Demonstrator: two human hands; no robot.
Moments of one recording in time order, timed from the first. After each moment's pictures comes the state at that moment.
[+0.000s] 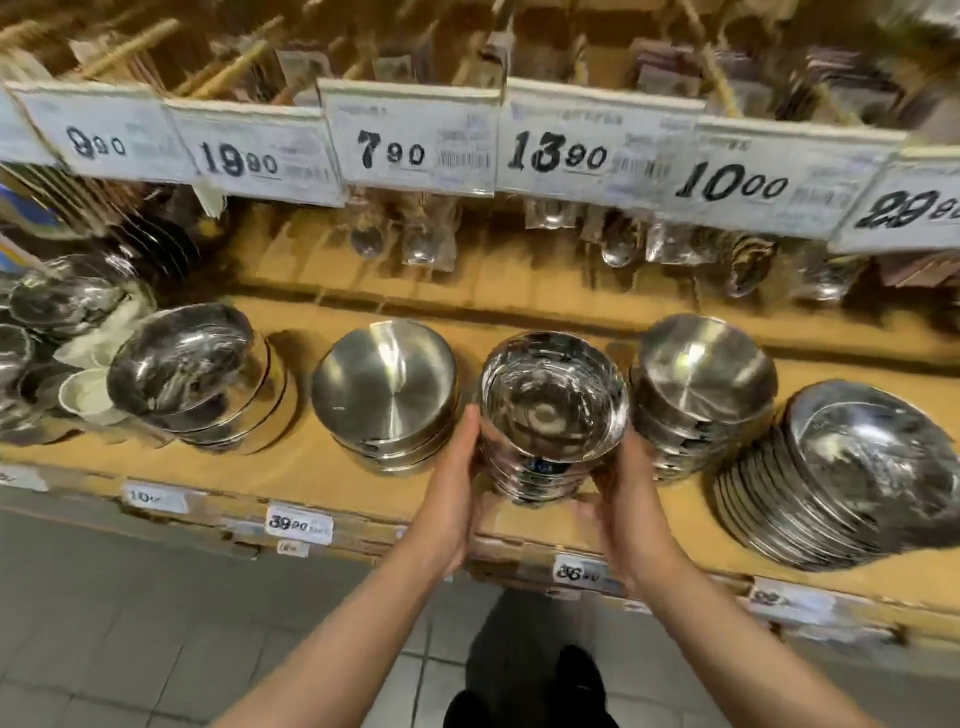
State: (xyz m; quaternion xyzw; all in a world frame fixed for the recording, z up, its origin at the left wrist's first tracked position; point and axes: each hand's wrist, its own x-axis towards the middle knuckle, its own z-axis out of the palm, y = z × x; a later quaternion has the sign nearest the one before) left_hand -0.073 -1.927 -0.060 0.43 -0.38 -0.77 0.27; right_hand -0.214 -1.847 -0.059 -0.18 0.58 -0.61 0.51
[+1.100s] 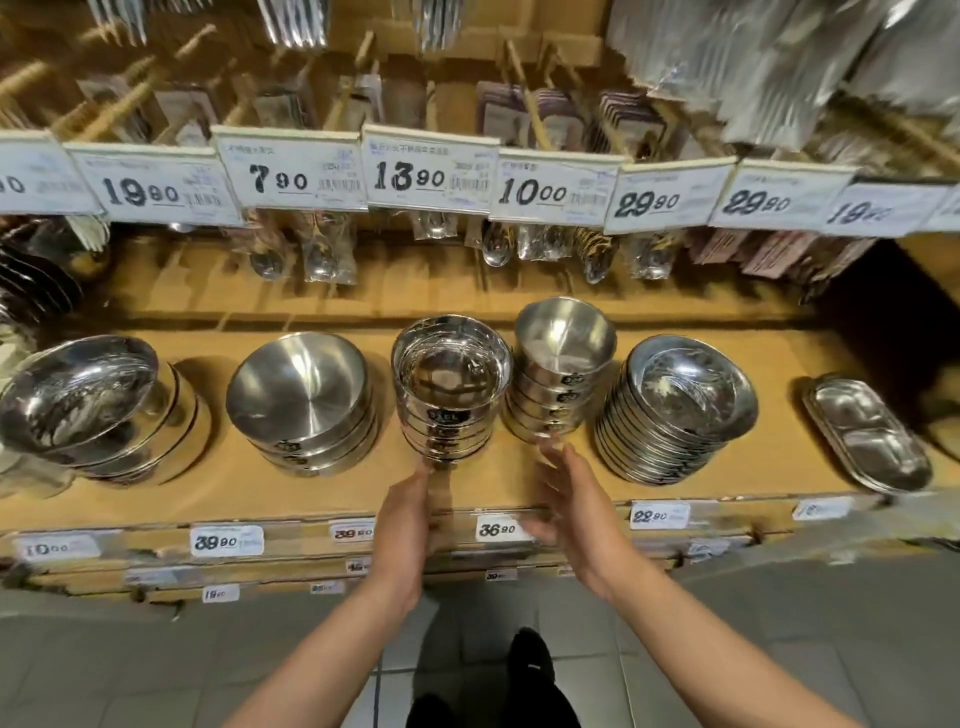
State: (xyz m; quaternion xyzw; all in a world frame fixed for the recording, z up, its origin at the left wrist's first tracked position) left_hand -0.066 -1.862 -0.065 0.52 -0.40 -0.72 0.21; right_hand -0.220 -1.766 -0.049 -0.03 0.62 -0.59 0.51
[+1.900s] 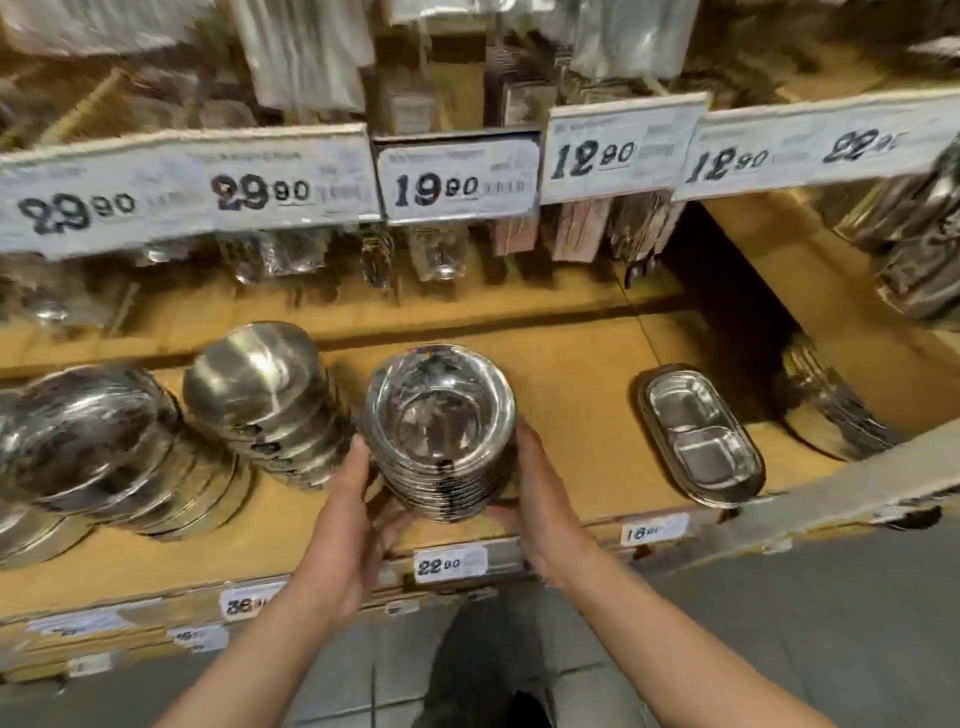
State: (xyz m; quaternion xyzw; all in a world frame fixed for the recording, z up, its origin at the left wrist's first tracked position) left_hand -0.293 -1.780 -0.066 0.44 -0.38 -0.78 0.24; right_hand -0.436 -1.677 -0.055 -0.04 0.59 -0.62 0.51
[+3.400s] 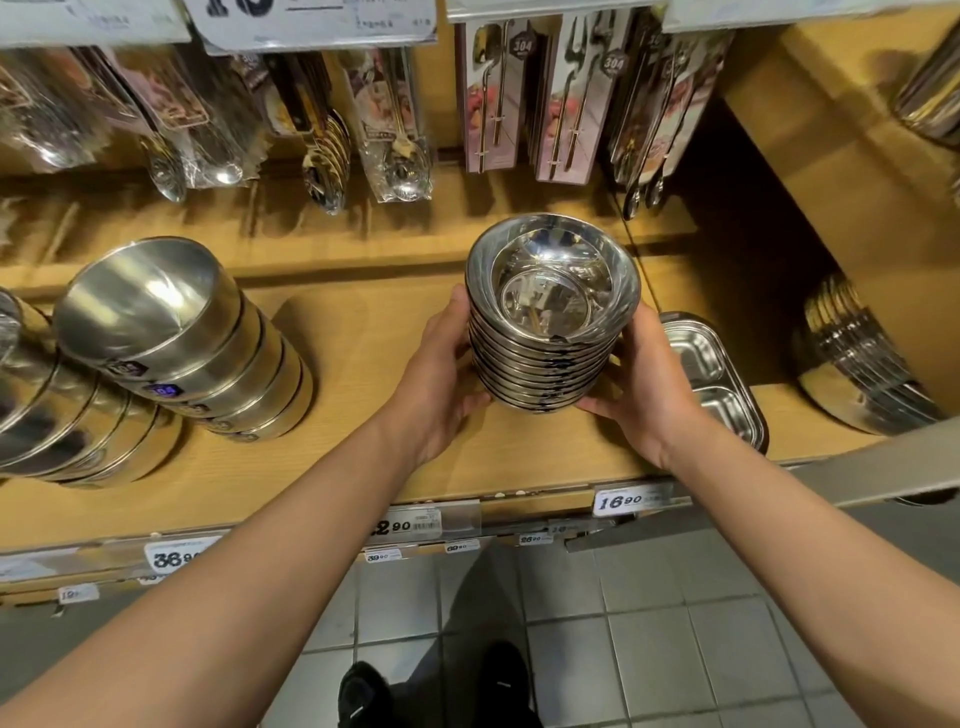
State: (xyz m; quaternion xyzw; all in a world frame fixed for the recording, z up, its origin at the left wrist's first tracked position) left_hand -0.433 -1.770 -0.061 0.38 -0.45 -0.79 0.15; right_hand -0.575 -1.643 -0.055 -0.09 0.64 -0.62 0.45
